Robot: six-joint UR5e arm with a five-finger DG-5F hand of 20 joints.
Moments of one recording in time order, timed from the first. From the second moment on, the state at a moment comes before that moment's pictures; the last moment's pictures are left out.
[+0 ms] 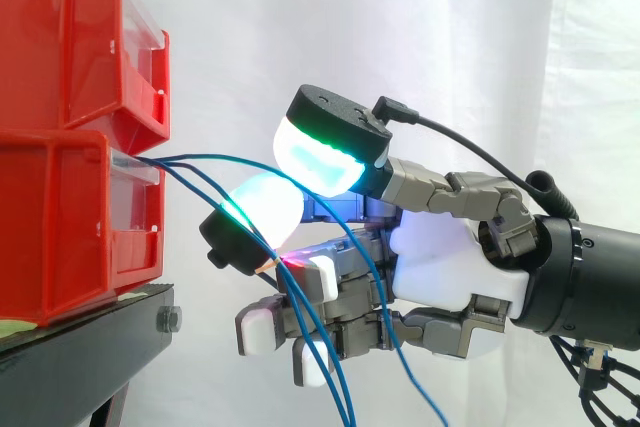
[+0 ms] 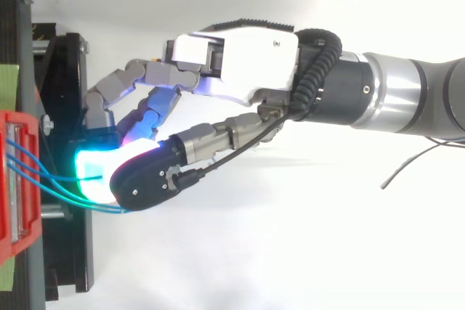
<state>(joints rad) 0.09 -2.39 -1.22 -2.44 -1.44 -0.15</state>
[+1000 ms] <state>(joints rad) 0.09 -2.39 -1.22 -2.44 -1.44 -0.16</state>
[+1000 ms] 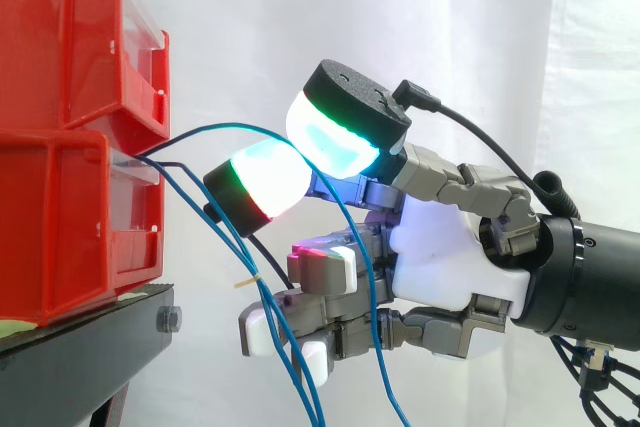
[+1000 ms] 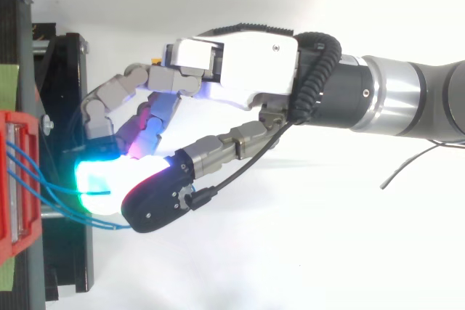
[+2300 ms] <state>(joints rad) 0.09 -2.44 -1.22 -2.41 -1.46 0.06</state>
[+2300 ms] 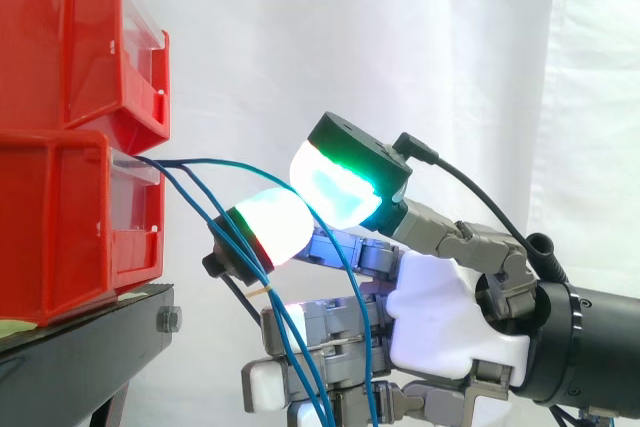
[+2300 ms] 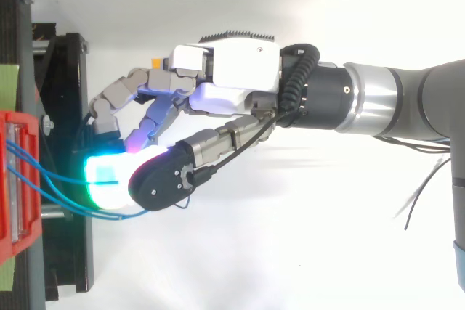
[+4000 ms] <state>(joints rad) 0.09 -2.46 -1.23 -2.43 -1.45 0.12</state>
